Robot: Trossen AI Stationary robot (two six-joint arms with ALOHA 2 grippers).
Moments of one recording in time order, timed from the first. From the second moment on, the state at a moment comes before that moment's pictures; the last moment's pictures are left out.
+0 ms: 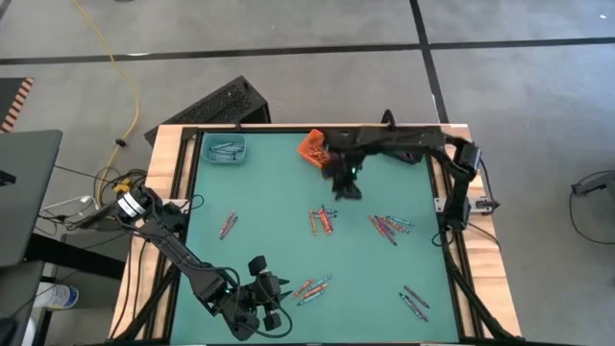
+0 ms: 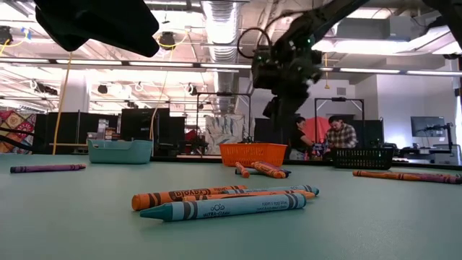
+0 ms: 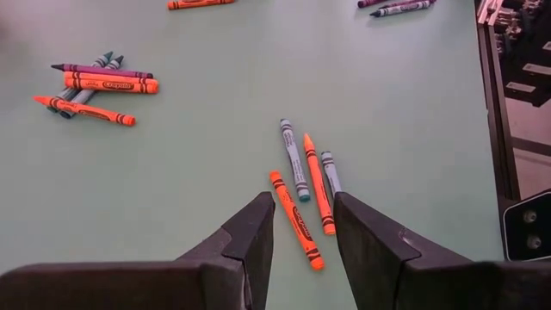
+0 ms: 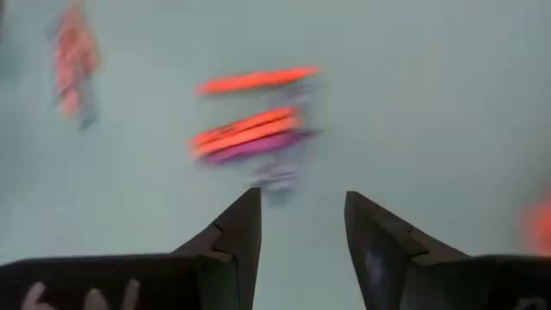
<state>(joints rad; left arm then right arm) -0.76 1.80 1.16 -0.17 -0.79 -0.78 -0.43 1.87 1.40 -0.86 -0.53 -0.50</state>
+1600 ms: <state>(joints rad) -0.69 1.80 1.16 -0.30 -0.53 -0.36 0.71 1.87 1.40 -0.80 -0.30 0.39</state>
